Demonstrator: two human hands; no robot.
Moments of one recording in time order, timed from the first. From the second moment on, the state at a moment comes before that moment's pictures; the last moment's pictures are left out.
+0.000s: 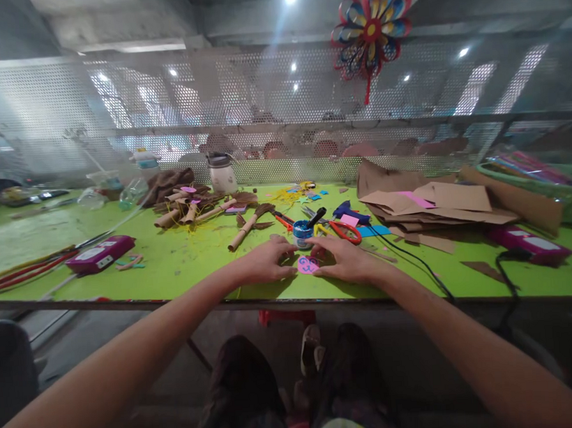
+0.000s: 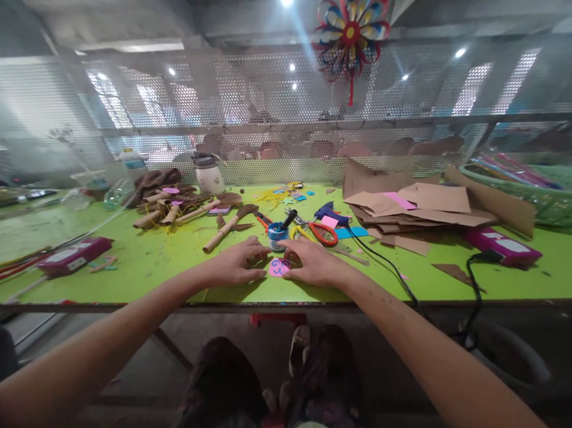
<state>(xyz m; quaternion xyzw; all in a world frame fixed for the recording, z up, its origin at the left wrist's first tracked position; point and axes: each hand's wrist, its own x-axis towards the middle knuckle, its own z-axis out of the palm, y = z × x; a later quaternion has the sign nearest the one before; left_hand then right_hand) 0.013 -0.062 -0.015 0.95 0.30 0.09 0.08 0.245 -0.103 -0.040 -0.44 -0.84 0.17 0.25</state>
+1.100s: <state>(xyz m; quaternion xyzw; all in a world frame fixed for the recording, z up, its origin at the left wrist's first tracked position) 0.030 -0.053 -0.021 0.94 0.29 0.11 0.13 0.240 -0.098 -0.046 -0.42 -0.83 0.22 0.30</state>
